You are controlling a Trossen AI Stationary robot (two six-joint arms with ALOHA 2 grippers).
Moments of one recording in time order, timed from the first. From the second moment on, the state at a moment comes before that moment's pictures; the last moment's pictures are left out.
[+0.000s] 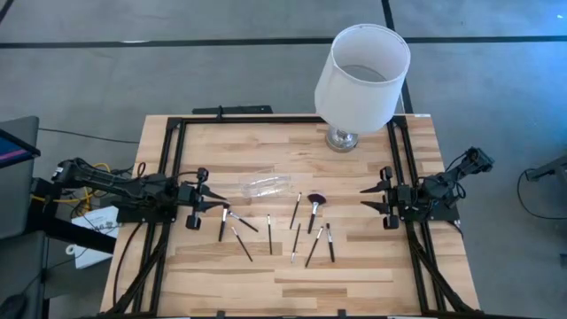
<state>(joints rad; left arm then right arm) -0.23 0.36 0.01 0.42 -0.08 0.20 0.54 0.01 0.03 0.06 0.50 -0.23</state>
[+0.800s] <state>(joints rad) -0.23 0.37 0.01 0.44 -0.42 0.02 0.54 0.01 0.03 0.06 0.50 -0.23</state>
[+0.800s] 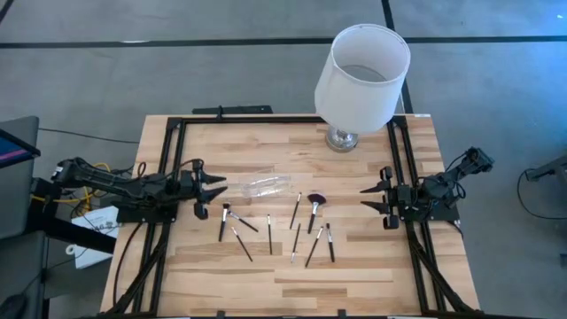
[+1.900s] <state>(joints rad) -0.21 0.94 0.31 0.37 -0.62 -0.15 0.54 0.01 0.03 0.06 0.50 -0.23</state>
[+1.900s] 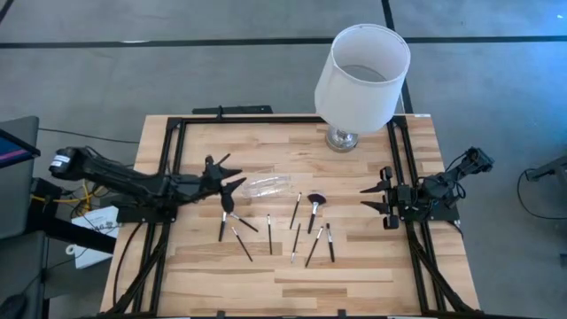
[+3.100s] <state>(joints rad) -0.34 0.99 0.32 -0.26 -0.30 -0.92 0.54 0.01 0.03 0.34 0.55 0.02</state>
